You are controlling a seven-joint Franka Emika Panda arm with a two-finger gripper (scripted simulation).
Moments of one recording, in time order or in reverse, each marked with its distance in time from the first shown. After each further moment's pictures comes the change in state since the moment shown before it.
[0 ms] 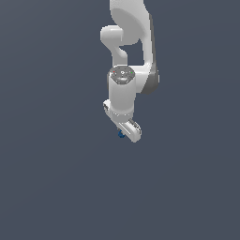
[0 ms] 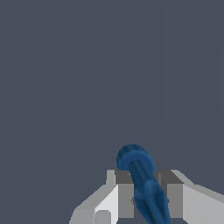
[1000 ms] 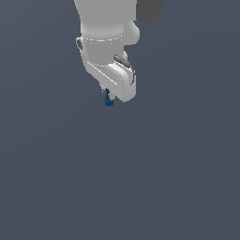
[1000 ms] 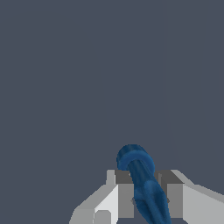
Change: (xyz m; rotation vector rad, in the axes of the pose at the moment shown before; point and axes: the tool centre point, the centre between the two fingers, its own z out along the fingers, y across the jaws) arm 0.040 0.019 -0.223 0.001 0.002 0.001
